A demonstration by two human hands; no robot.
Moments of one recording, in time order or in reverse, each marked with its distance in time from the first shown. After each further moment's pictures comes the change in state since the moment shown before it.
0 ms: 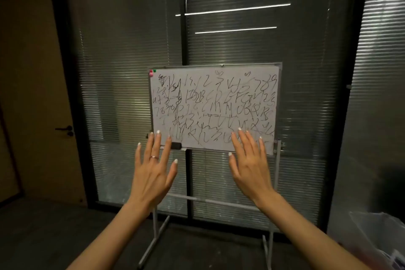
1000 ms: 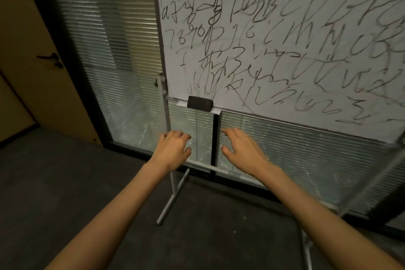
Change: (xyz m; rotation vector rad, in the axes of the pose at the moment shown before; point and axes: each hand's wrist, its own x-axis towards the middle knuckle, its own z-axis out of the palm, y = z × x) left_hand 0.123 -0.229 0.427 -0.034 -0.772 -0.142; right_hand 0.129 0.032 0.489 0.332 -0.773 0.044
